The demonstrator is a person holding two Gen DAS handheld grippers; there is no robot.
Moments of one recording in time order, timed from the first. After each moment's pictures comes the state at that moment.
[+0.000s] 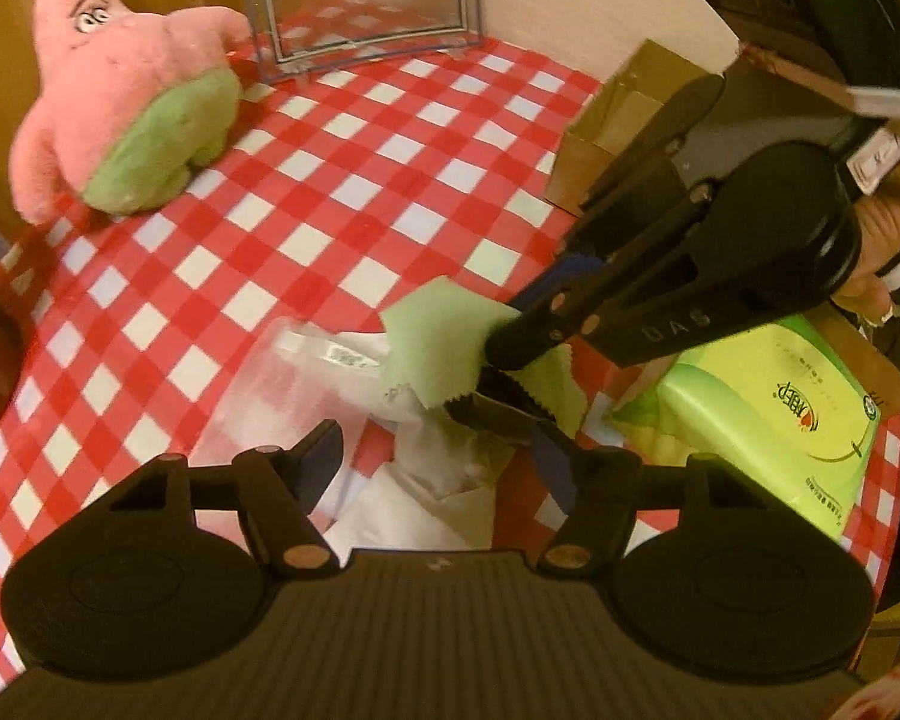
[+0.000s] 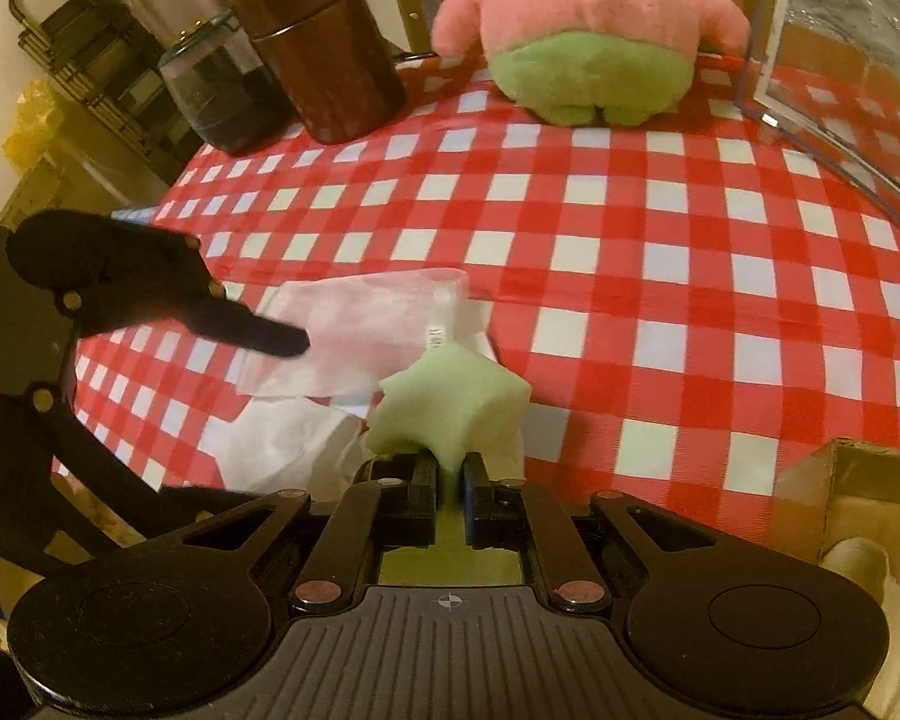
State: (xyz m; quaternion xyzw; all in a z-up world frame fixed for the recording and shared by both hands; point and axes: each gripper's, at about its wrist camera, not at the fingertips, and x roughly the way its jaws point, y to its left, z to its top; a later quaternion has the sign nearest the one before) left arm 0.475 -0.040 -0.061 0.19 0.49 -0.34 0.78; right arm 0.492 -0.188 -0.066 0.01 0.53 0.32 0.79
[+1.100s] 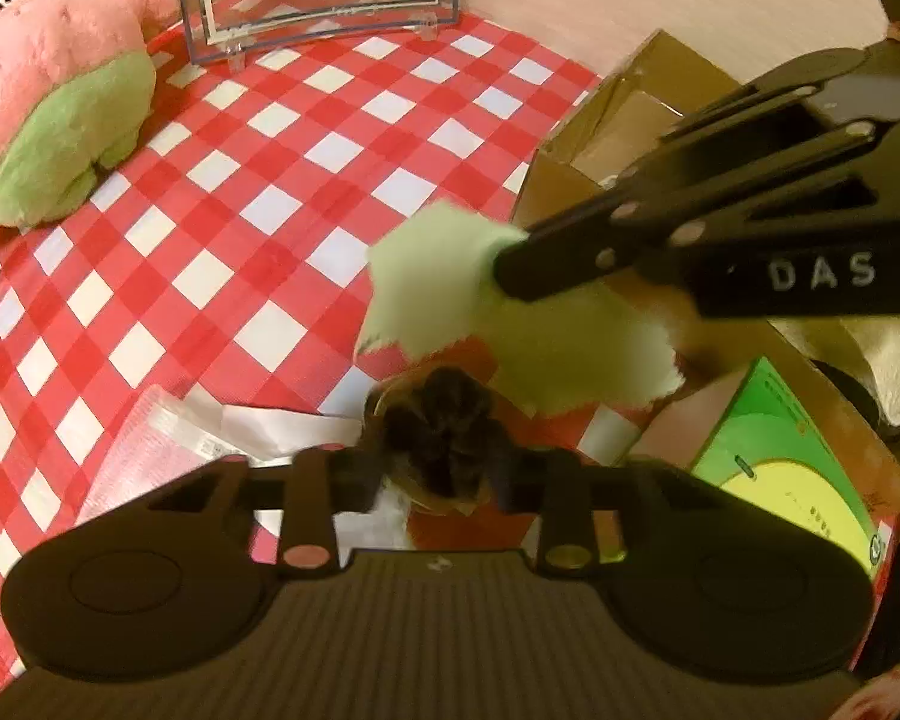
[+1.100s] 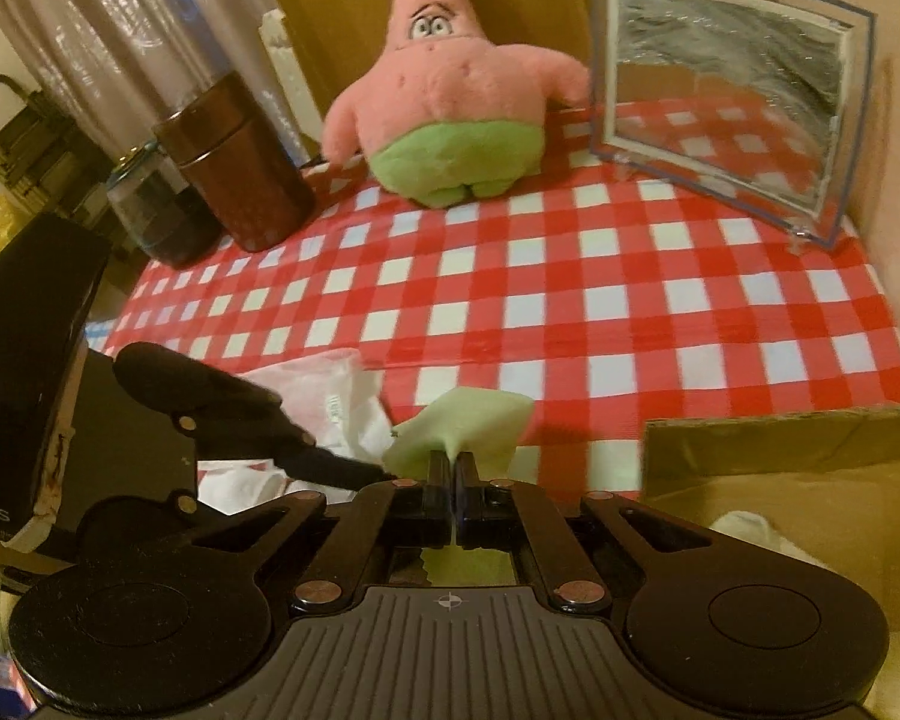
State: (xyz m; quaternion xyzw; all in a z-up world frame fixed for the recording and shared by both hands) left arm 0.510 -0.102 -0.095 0.16 0.53 -0.33 0.76; right arm 0.483 -0.253 -0.045 0.08 0.48 0.25 0.84
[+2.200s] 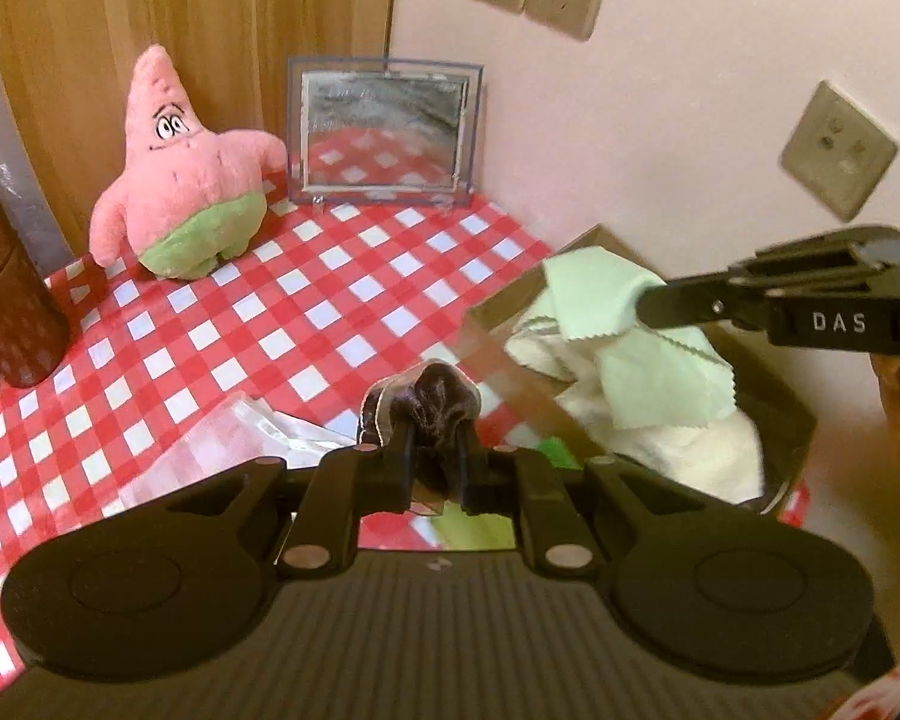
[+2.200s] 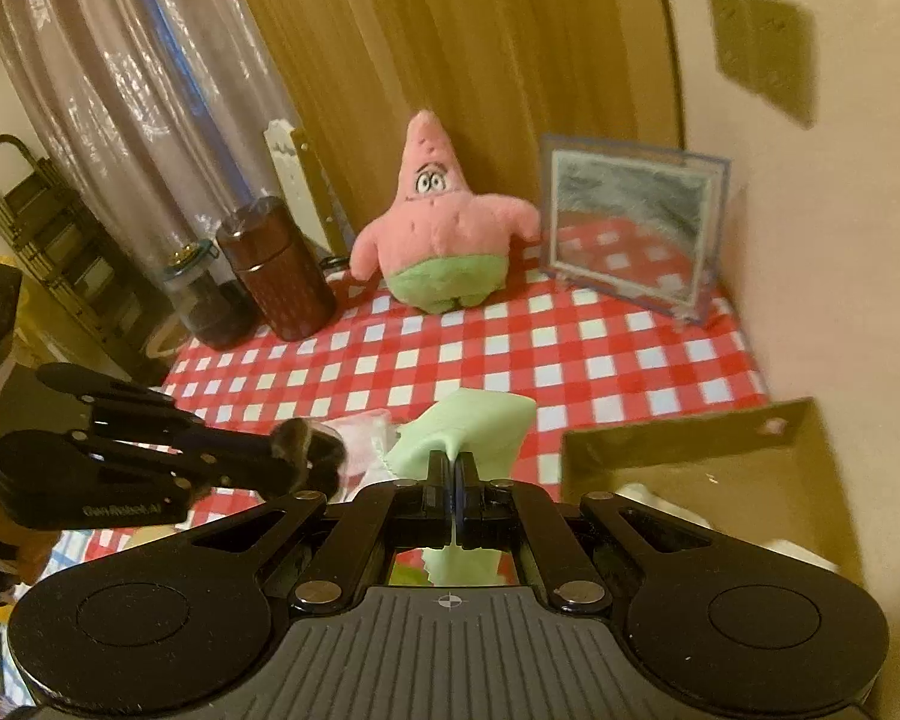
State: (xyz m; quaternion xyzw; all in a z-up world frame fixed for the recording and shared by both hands) left arm 0.397 -0.076 0.064 0.06 0.44 -0.26 0.85; right arm 0.368 -0.305 0.080 0.10 0.39 0.21 0.89
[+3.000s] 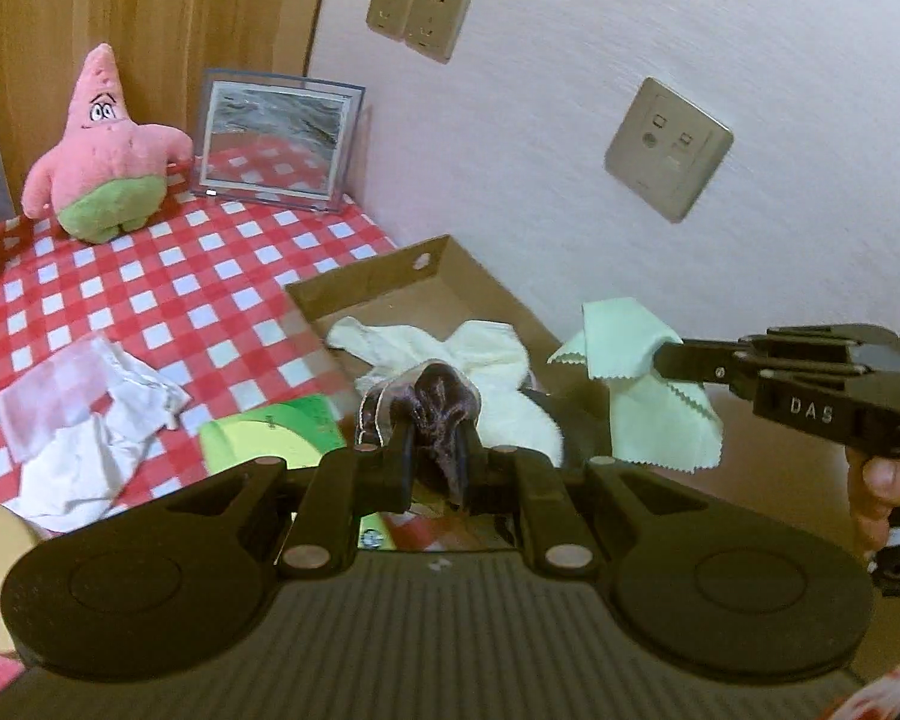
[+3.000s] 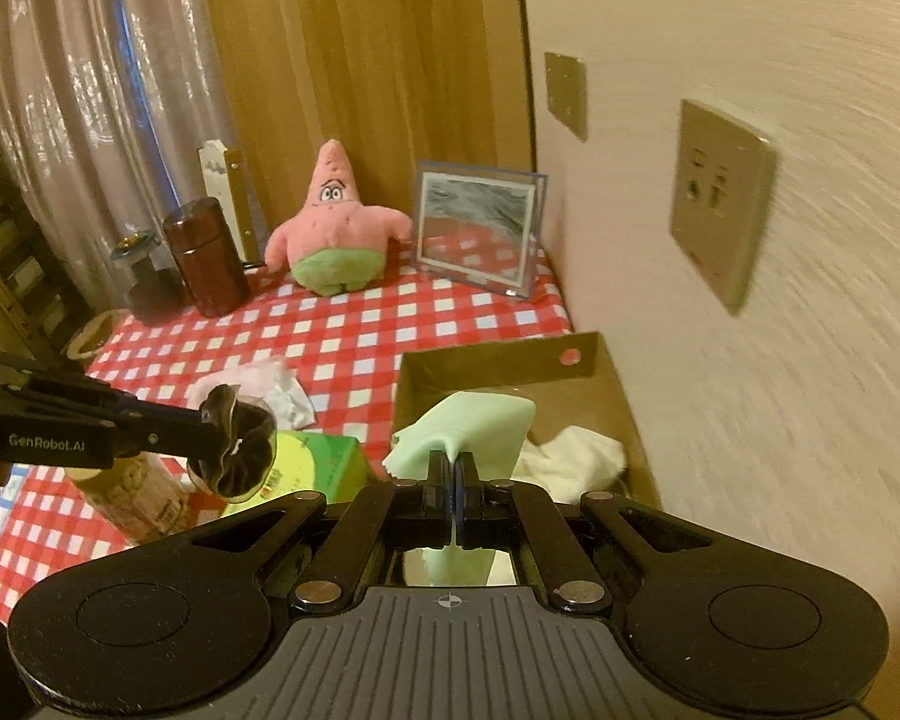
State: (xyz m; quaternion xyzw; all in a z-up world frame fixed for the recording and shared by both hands) left arm 0.281 -0.149 0.075 -0.02 0.42 -0.29 0.86; right arm 0.218 -0.395 0.093 0.05 0.36 0.12 0.93
